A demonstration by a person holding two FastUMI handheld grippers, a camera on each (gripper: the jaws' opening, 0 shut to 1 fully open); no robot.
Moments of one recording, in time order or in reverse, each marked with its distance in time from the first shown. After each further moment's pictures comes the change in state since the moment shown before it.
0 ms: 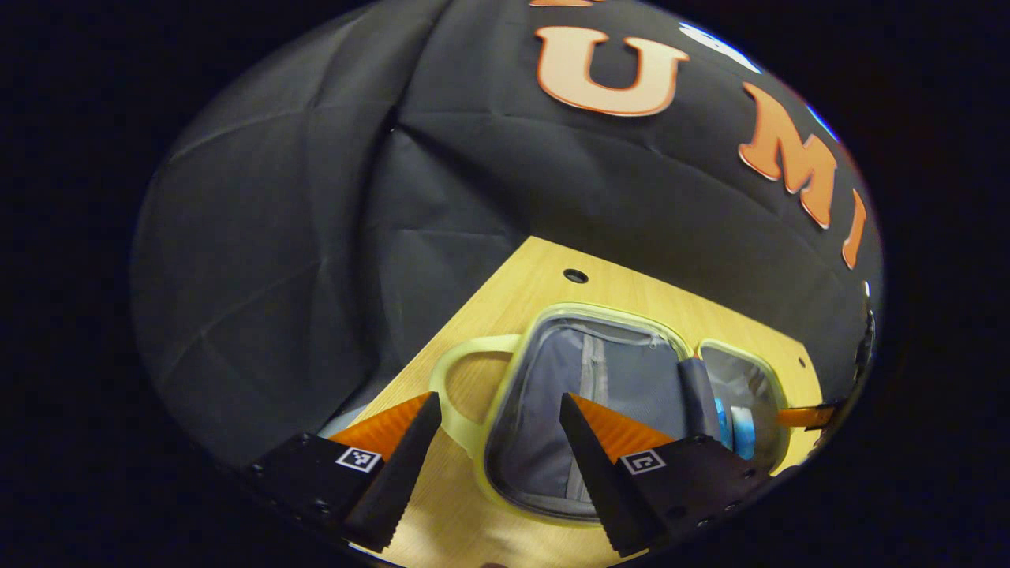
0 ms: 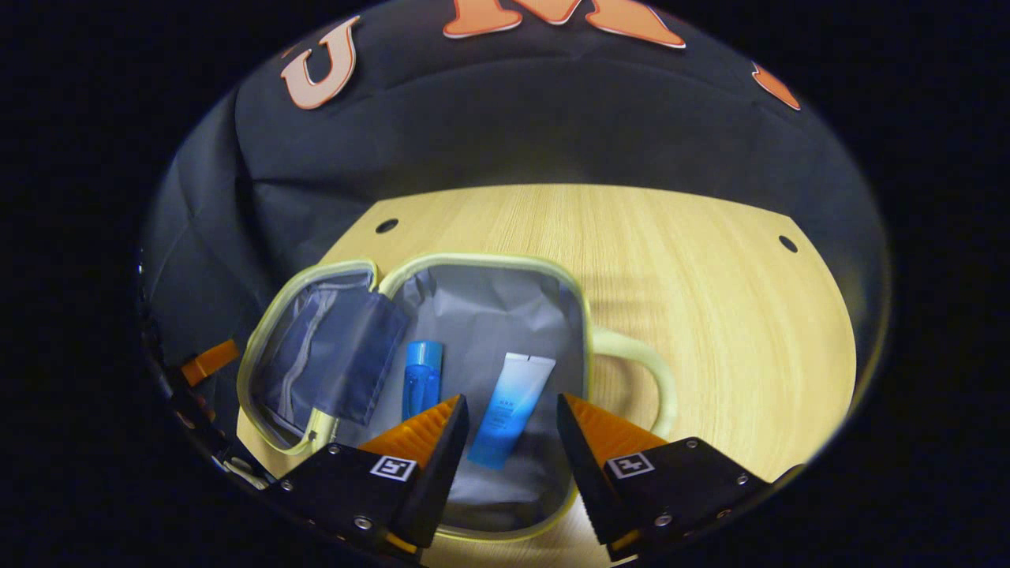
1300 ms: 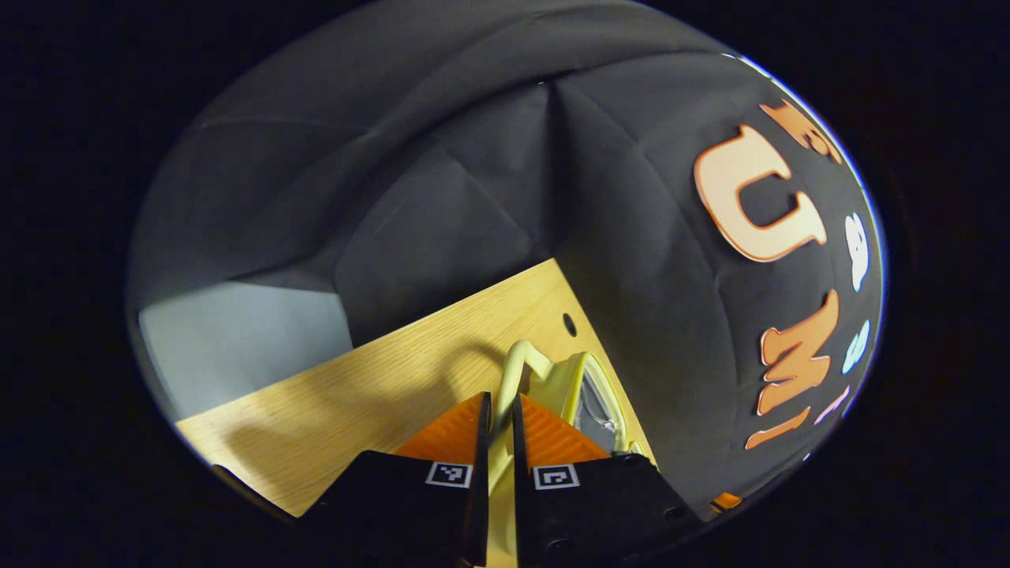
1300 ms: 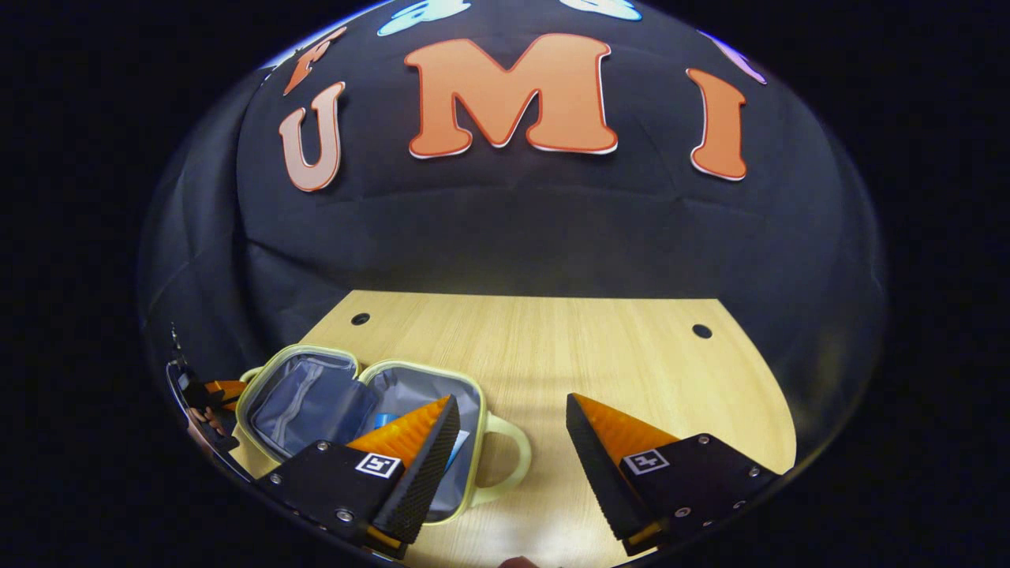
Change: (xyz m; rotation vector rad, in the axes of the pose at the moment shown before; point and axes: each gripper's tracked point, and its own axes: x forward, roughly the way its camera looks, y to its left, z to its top) left arm 0.036 0.027 0.015 -0.616 -0.008 -0.257; right arm -0.120 -0.085 0.099 -0.039 -0.327 -0.133
